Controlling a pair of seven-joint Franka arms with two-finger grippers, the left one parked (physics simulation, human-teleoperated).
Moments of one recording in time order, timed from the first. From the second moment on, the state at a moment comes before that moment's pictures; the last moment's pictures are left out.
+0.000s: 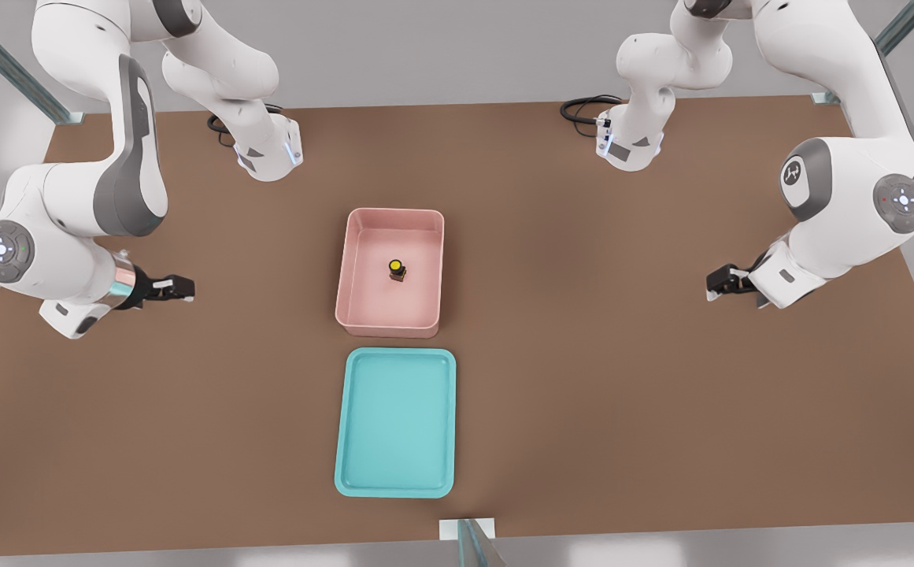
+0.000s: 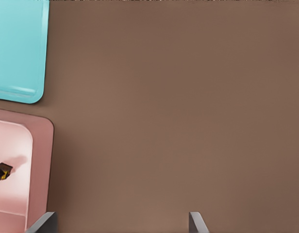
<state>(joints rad) -0.09 0.22 0.12 -1.51 -0.02 1.54 -0.09</state>
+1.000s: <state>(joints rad) 0.36 0.13 0.16 -2.25 0.07 2.22 0.33</state>
